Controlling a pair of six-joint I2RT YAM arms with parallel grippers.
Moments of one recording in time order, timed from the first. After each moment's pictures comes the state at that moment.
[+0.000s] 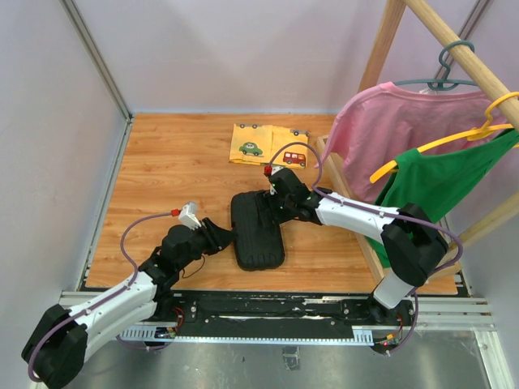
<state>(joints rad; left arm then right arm) -0.61 0.71 0.07 0.31 0.02 -0.95 0.82 1.64 1.04 -0.28 -0.01 0.38</state>
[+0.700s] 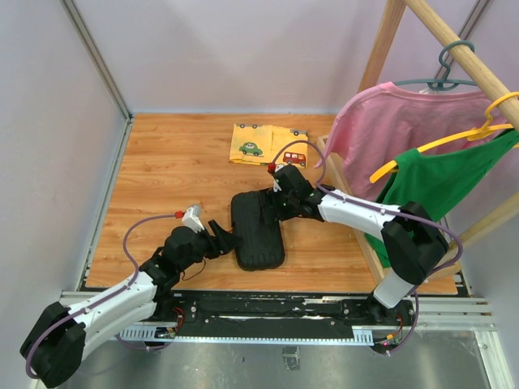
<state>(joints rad) -0.64 0.71 0.07 0.26 0.03 -0.95 0.78 1.65 1.04 -0.29 -0.04 0.38</state>
